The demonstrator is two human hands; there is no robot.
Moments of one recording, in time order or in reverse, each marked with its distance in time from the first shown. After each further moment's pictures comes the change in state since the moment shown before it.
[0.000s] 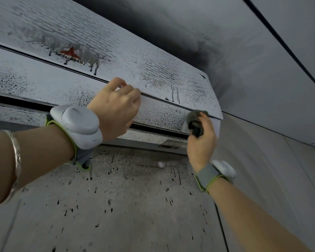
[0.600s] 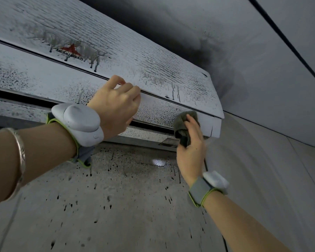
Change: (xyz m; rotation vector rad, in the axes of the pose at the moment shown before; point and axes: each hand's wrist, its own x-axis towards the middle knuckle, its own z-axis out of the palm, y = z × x) left_hand -0.002 0.003 0.002 0.010 0.016 -0.034; right_hand -0.030 -0.004 0.000 -0.005 -0.176 -0.119
